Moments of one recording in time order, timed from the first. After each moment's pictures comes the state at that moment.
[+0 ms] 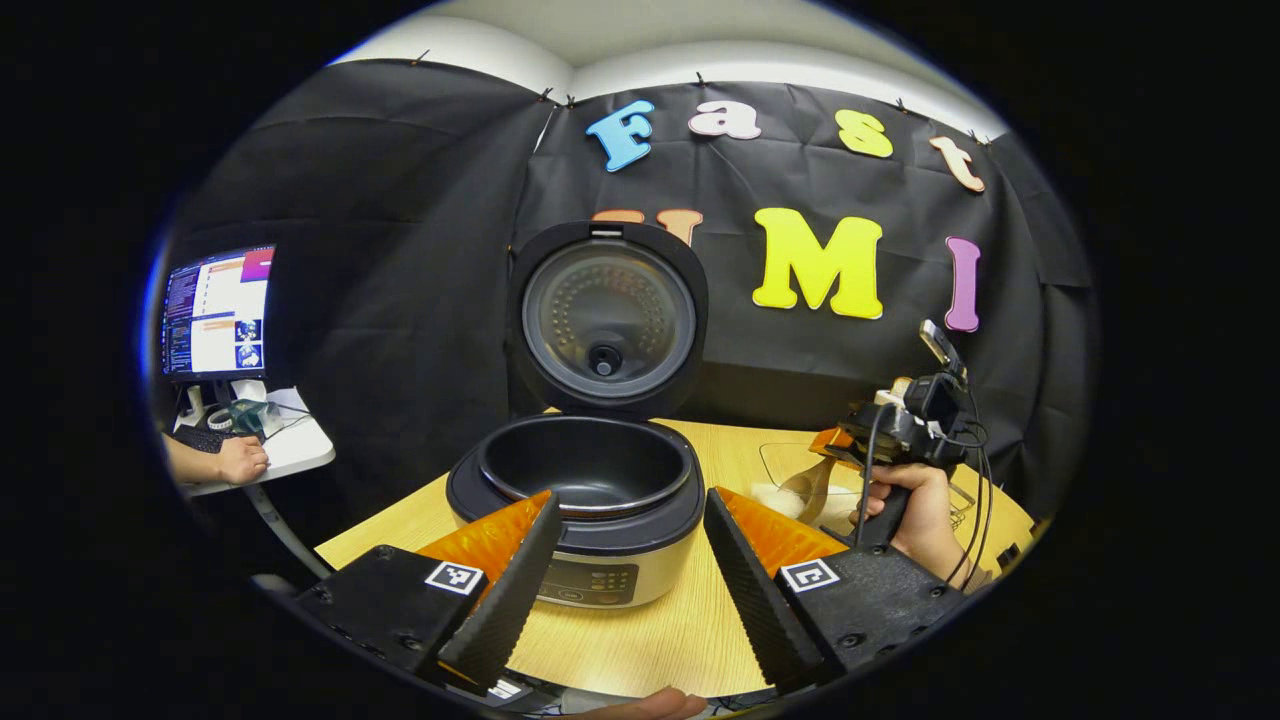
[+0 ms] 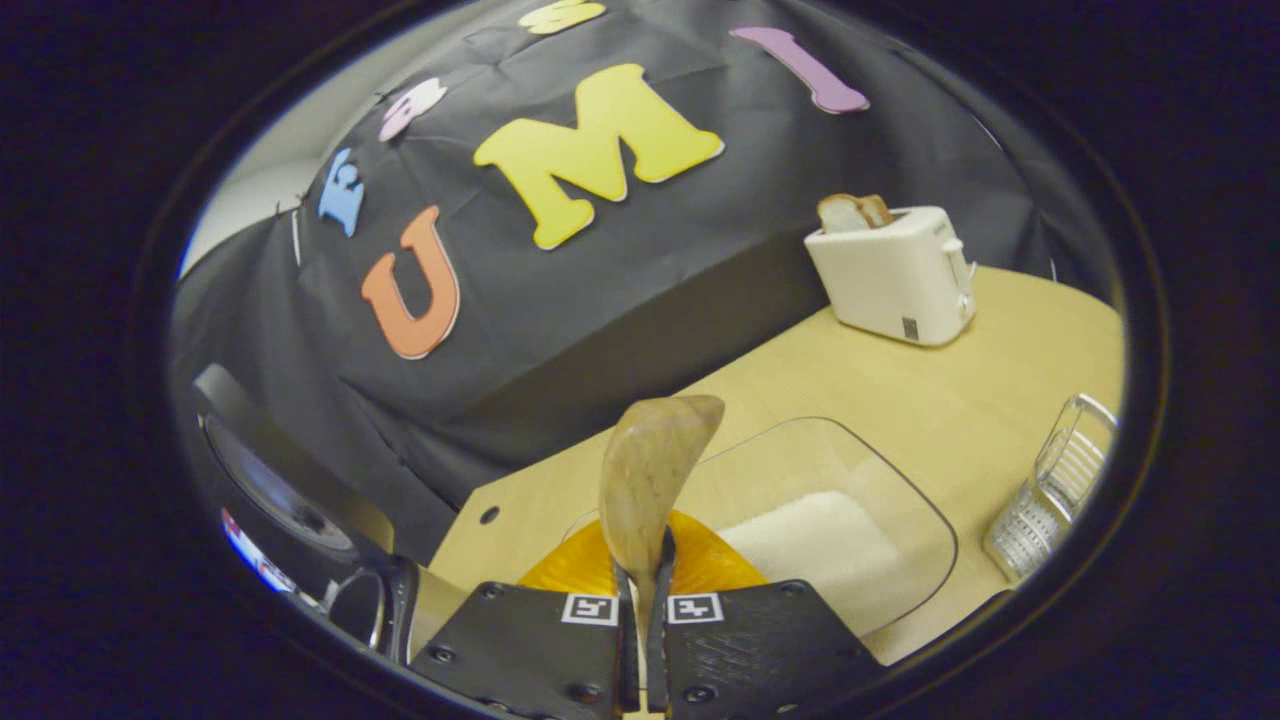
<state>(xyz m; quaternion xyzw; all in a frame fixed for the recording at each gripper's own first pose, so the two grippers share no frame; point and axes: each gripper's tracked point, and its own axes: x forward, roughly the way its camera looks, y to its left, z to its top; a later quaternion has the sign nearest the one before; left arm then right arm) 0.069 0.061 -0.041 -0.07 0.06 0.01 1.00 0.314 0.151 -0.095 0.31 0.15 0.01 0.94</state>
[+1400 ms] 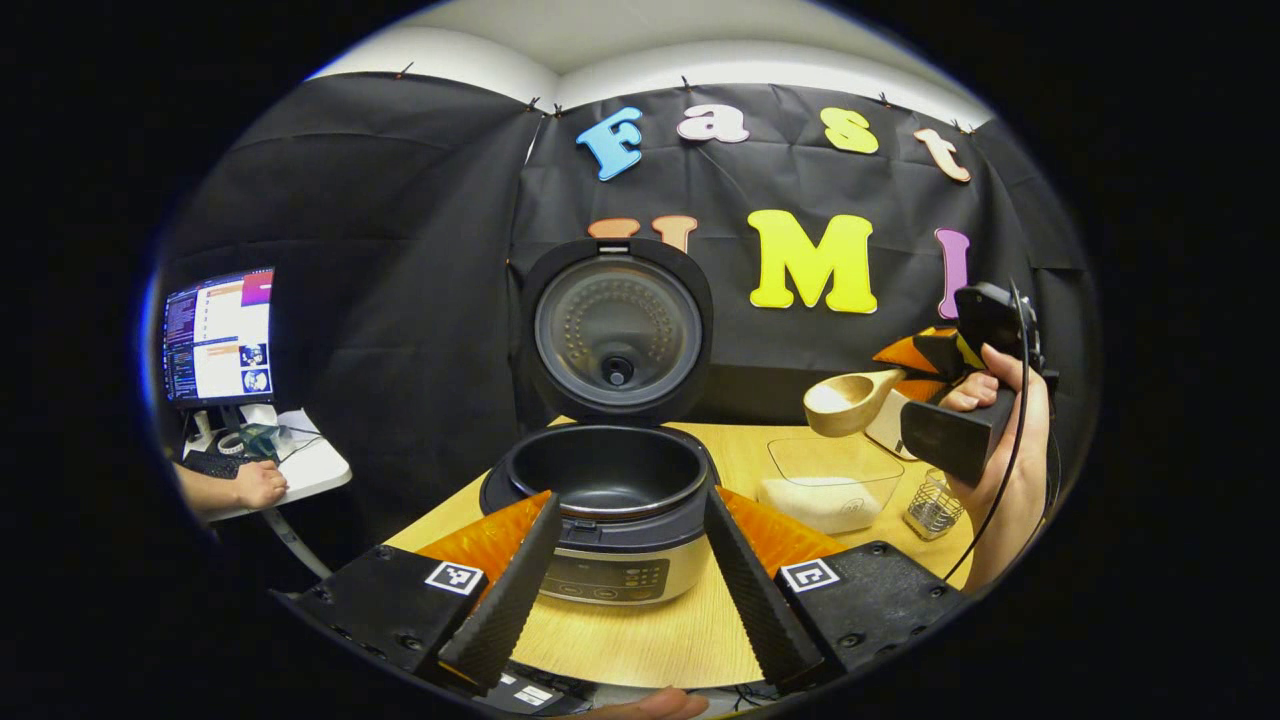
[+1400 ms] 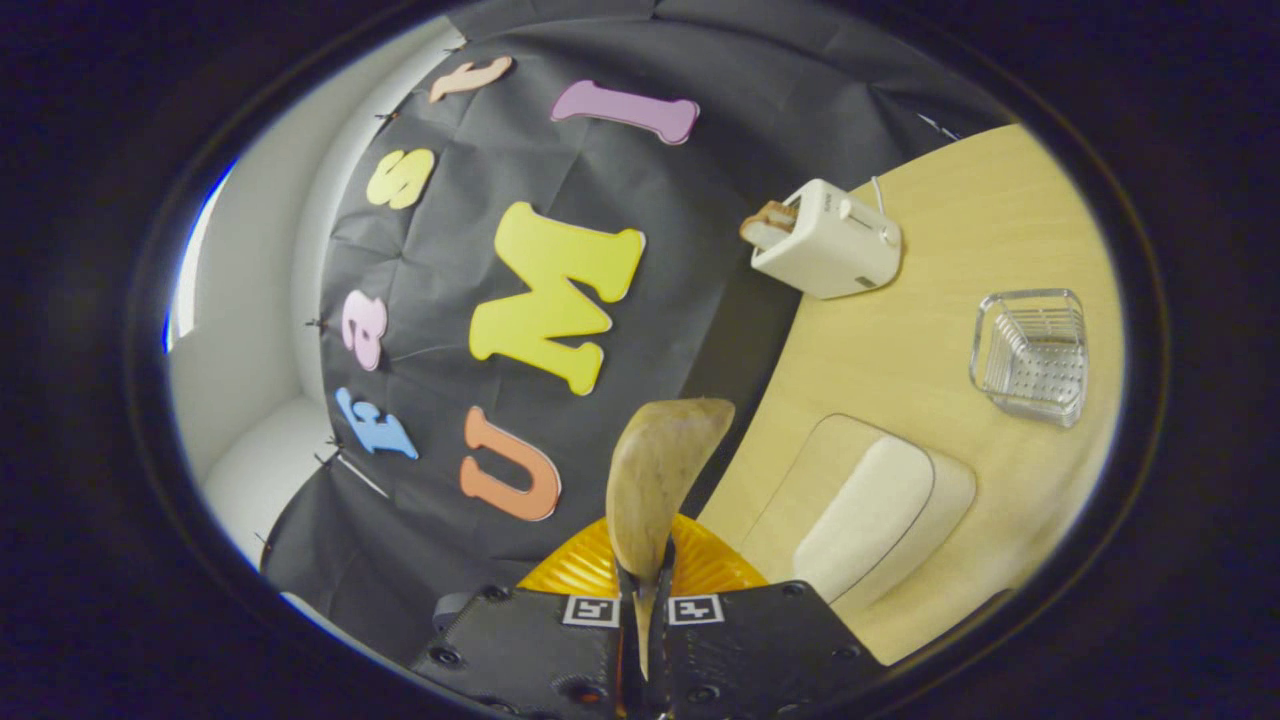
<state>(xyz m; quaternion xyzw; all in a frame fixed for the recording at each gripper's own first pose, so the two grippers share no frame) 0.050 0.085 -0.031 -0.04 0.05 0.01 1.00 0.220 0.167 0.048 0.55 0.03 0.05 0.83</state>
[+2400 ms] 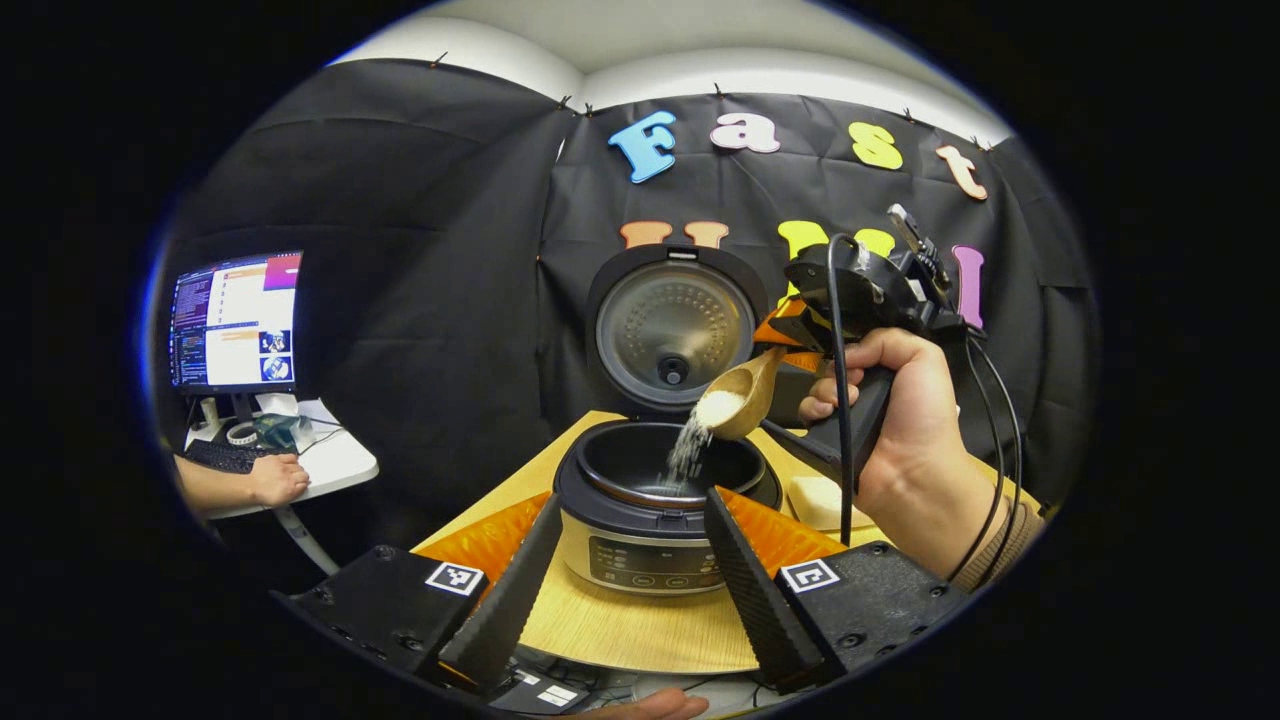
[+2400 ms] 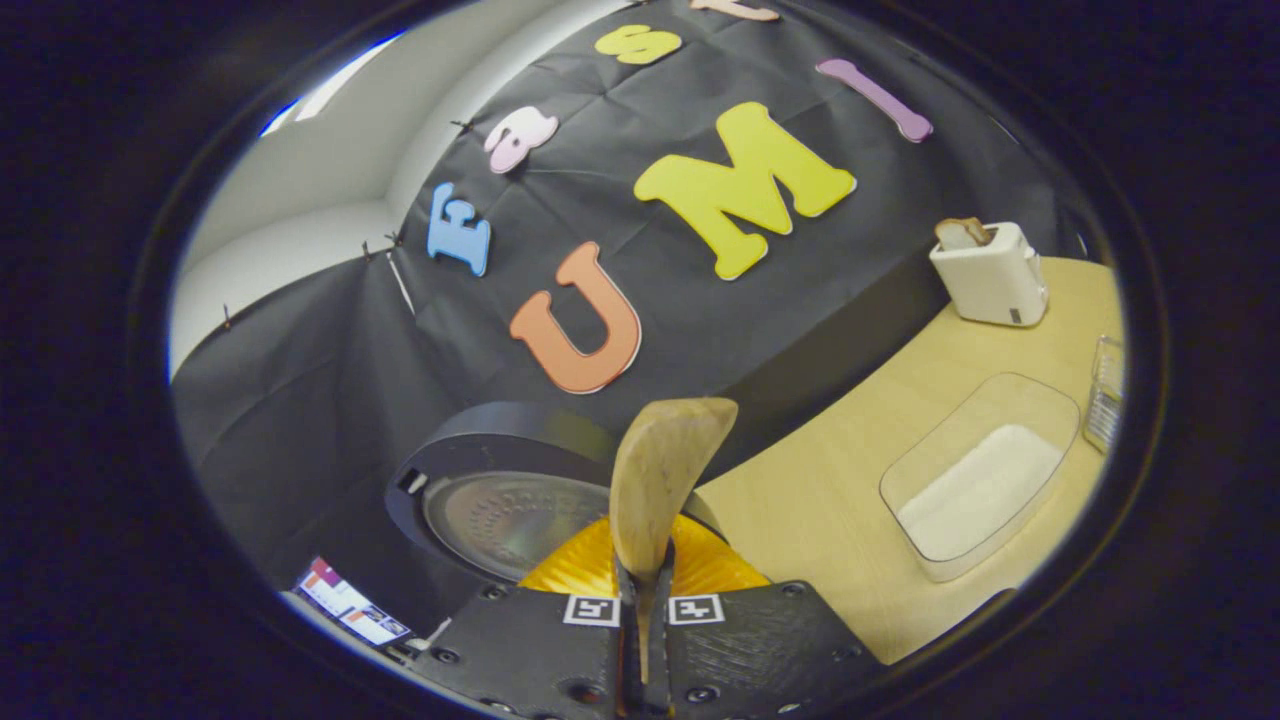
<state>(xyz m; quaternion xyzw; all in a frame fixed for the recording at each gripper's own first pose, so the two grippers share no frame) 0.034 0.145 -0.045 -0.07 0.06 0.02 1.00 0.244 0.377 0.057 0.29 0.07 0.11 0.95</state>
